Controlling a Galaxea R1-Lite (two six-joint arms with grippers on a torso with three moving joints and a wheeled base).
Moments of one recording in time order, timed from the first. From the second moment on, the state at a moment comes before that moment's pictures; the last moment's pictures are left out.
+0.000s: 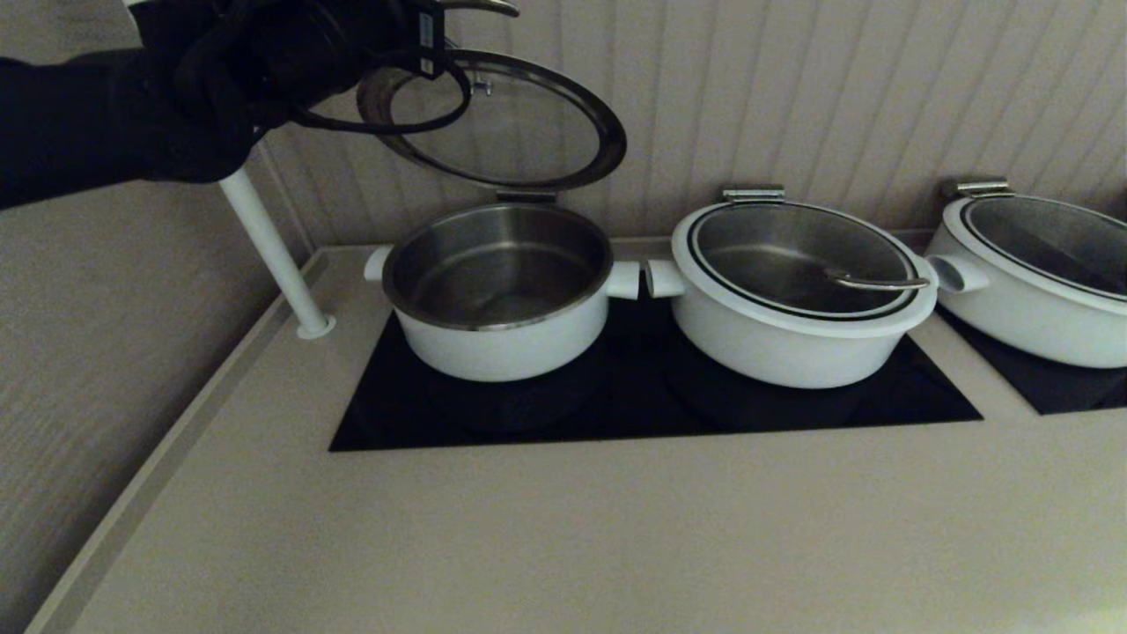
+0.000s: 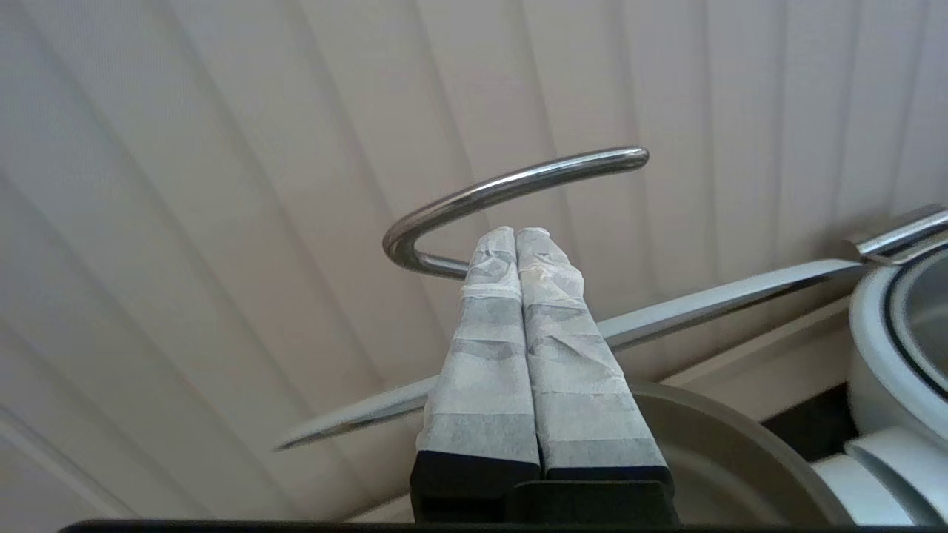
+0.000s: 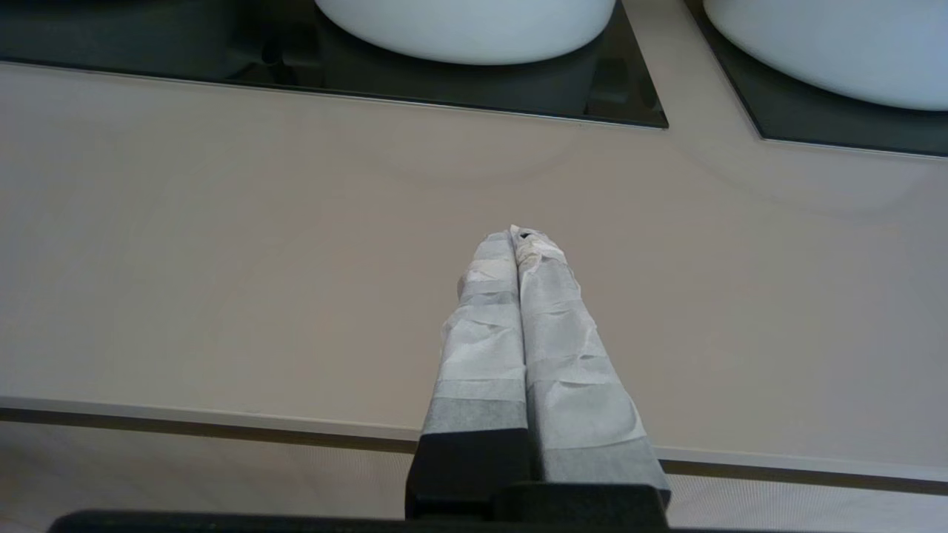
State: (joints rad) left arm -0.35 1.94 -1.91 -0.33 0.04 0.32; right arm 0.00 0.00 0.00 0.00 0.04 -0.11
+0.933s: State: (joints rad) left arm -0.32 2.00 -1.92 -0.34 0.02 0.34; right arm 0.00 0.00 0.00 0.00 0.04 -0.11
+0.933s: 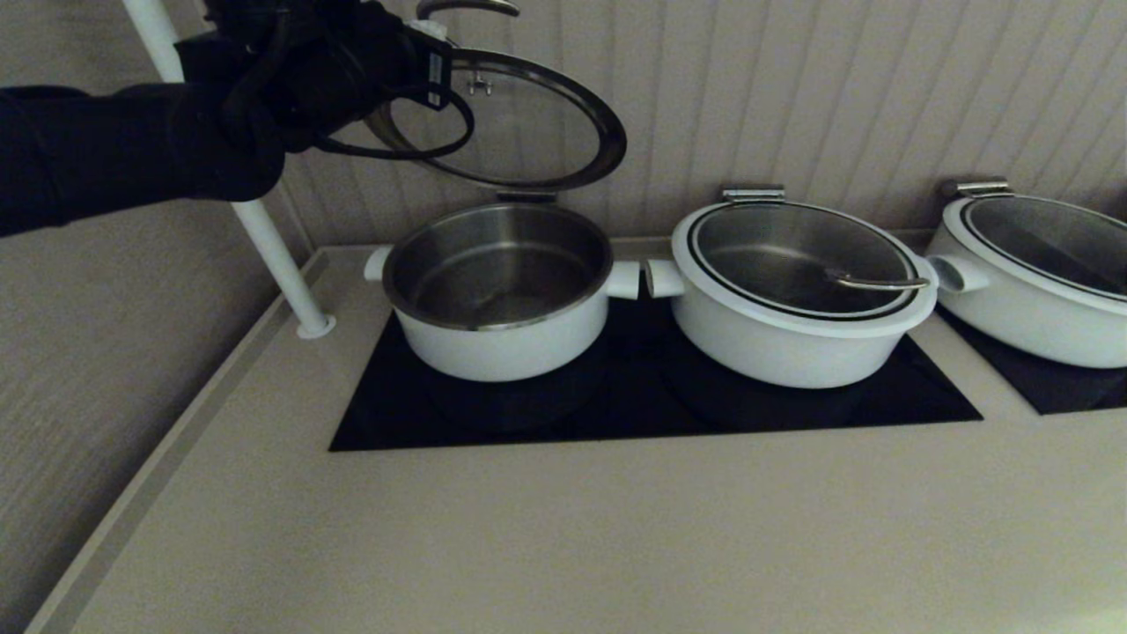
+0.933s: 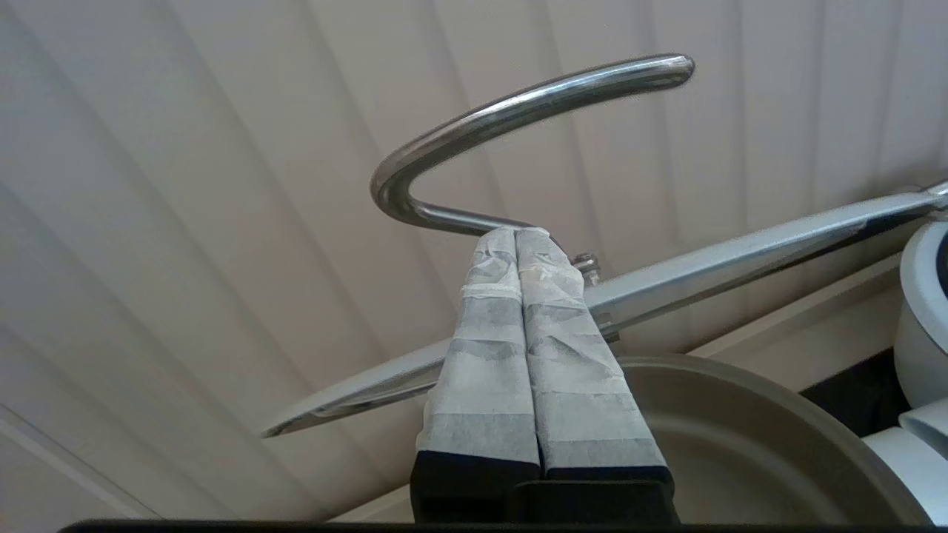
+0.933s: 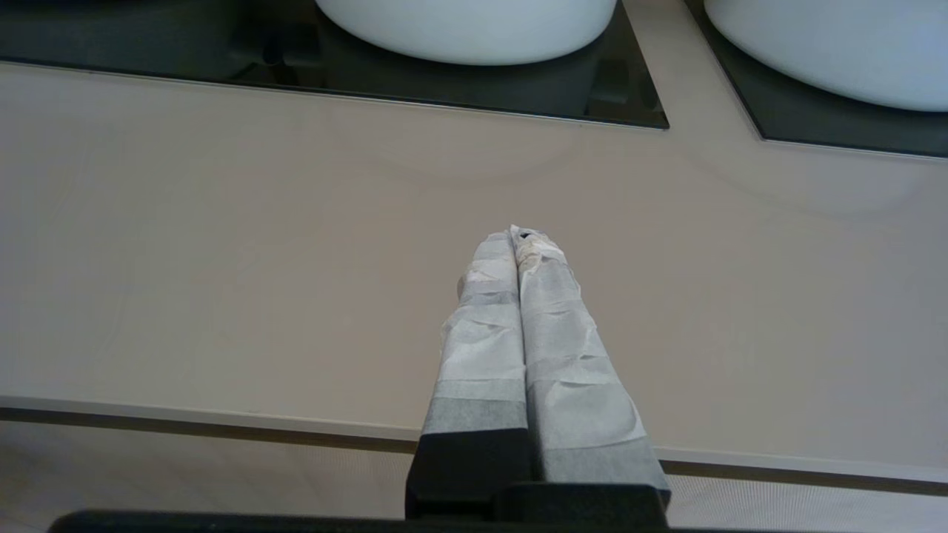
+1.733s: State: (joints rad) left arm -0.32 1.97 -1.84 -0.35 0.02 0.34; right arm 0.00 0.00 0.00 0.00 0.04 -0.11
